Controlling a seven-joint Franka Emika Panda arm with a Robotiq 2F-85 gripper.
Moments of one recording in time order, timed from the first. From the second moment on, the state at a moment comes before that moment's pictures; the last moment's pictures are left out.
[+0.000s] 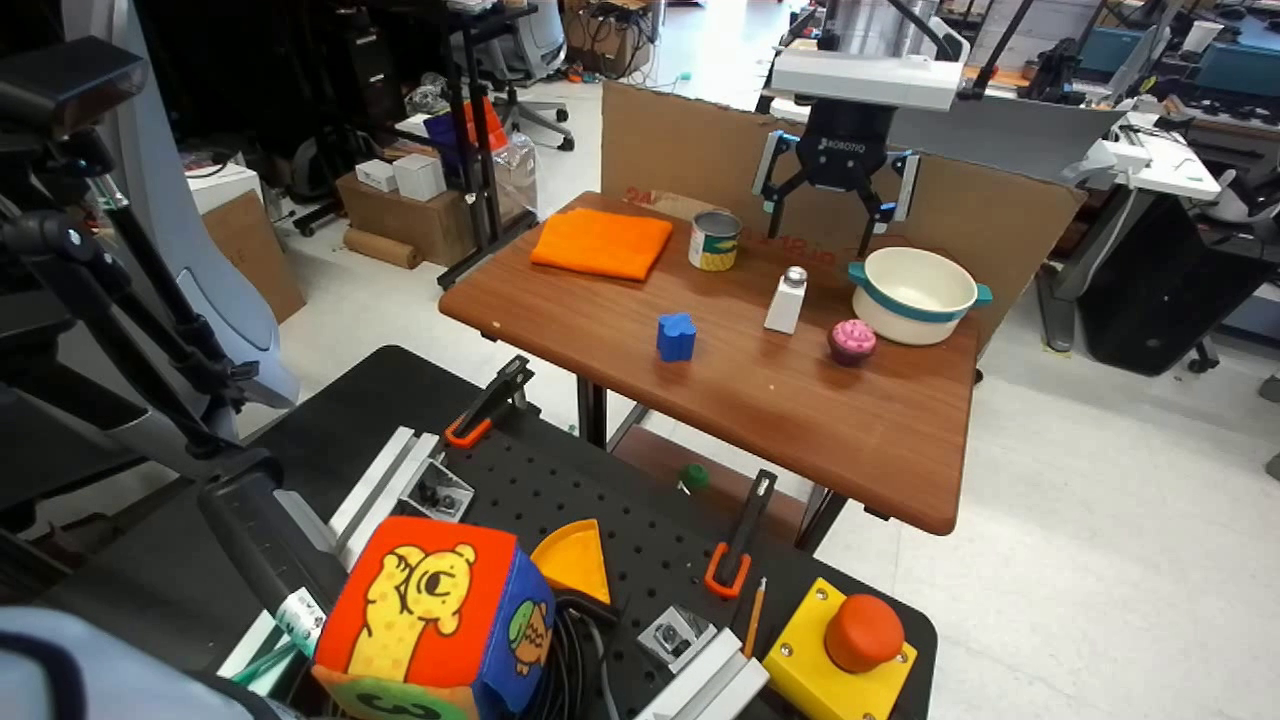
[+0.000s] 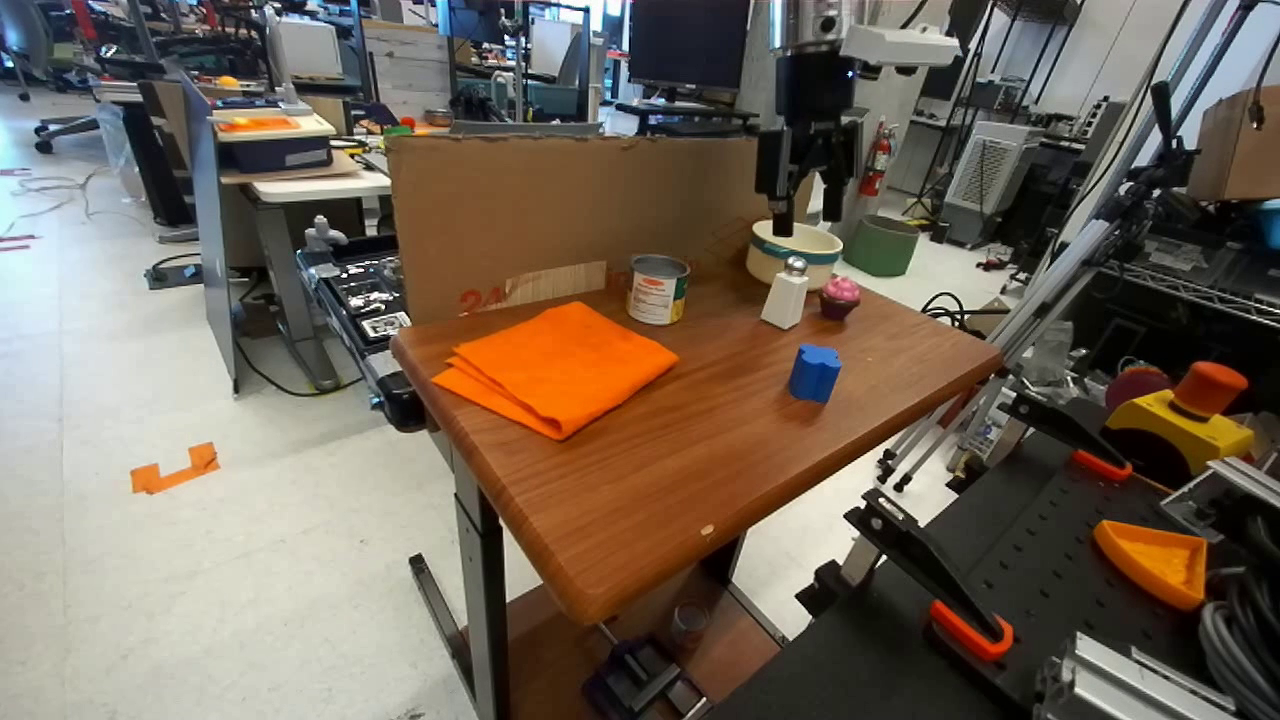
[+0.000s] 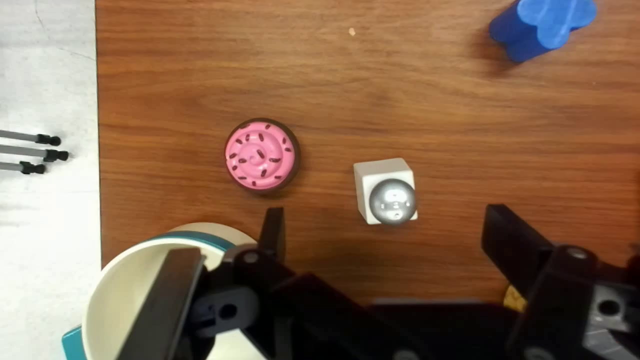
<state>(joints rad) -0.03 0.58 -0.04 -1.74 -0.12 2.10 -0.09</state>
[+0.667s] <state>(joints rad) -0.01 0.69 -0.04 -1.68 -0.19 2.10 -0.08</state>
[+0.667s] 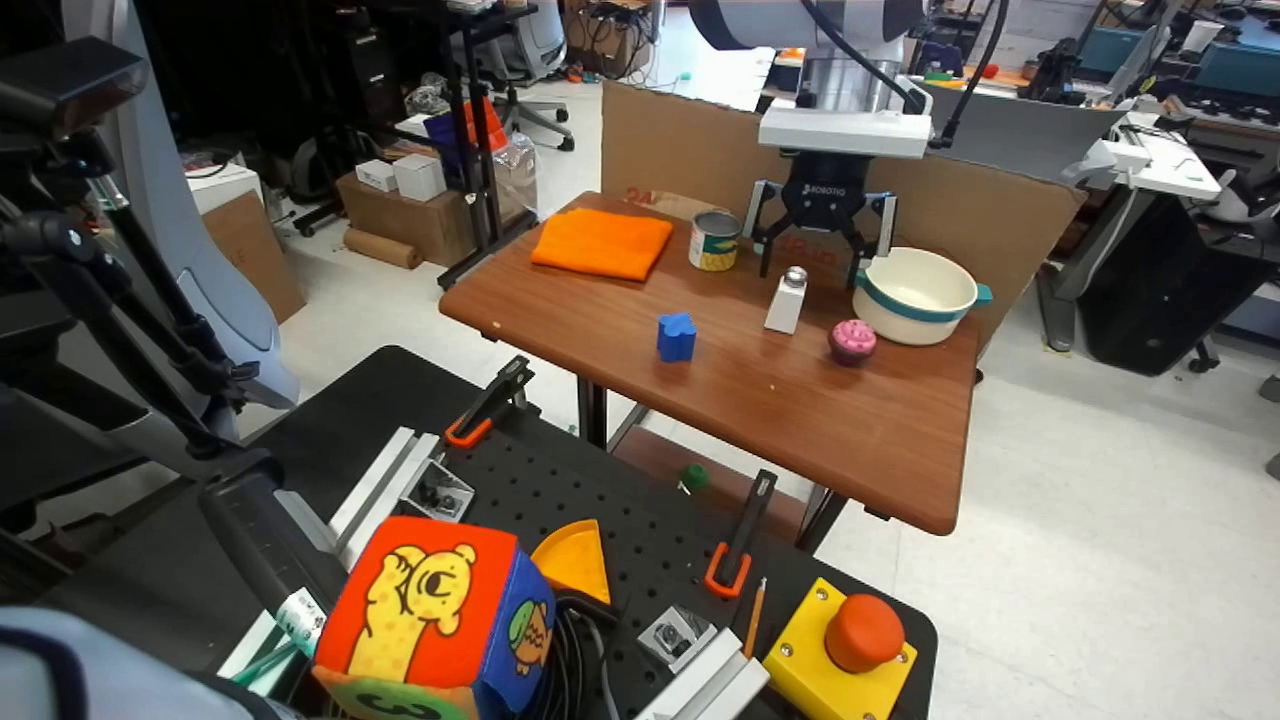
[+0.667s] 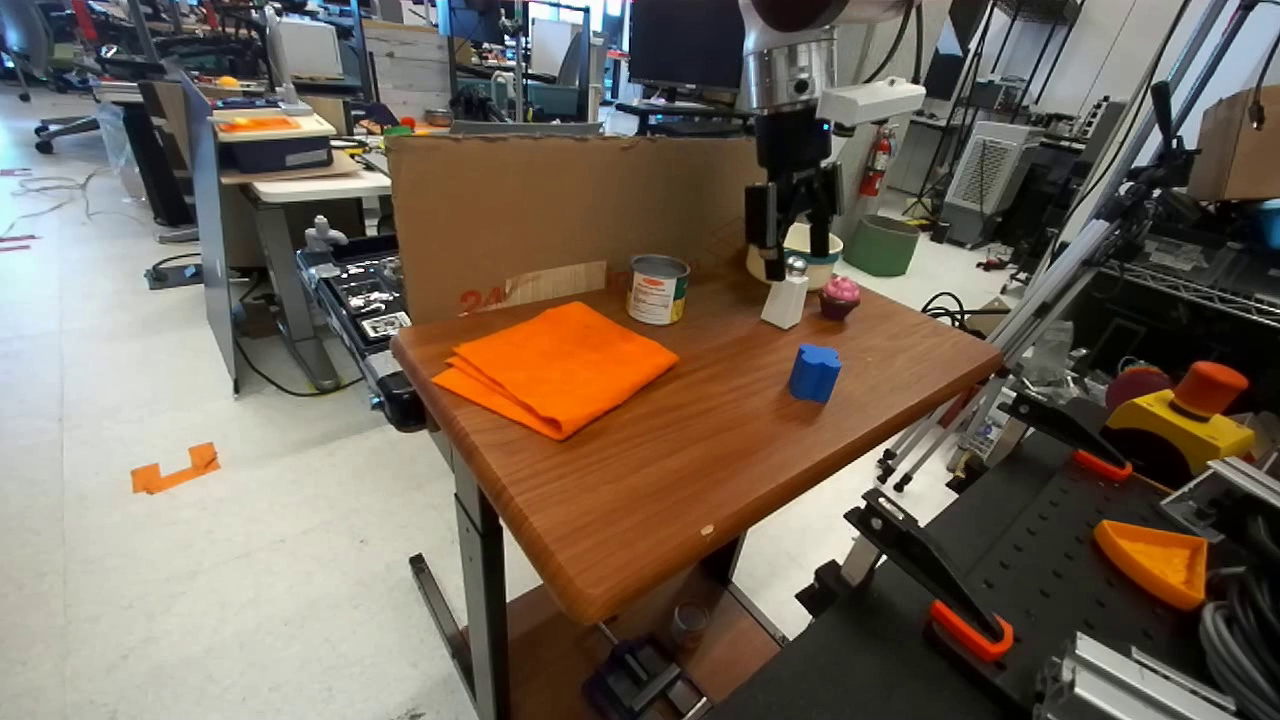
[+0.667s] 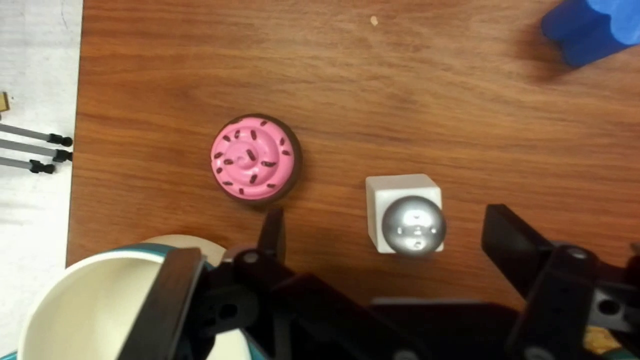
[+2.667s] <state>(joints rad) -0.13 0.49 -0.04 -1.55 -0.03 1.93 -0.09</state>
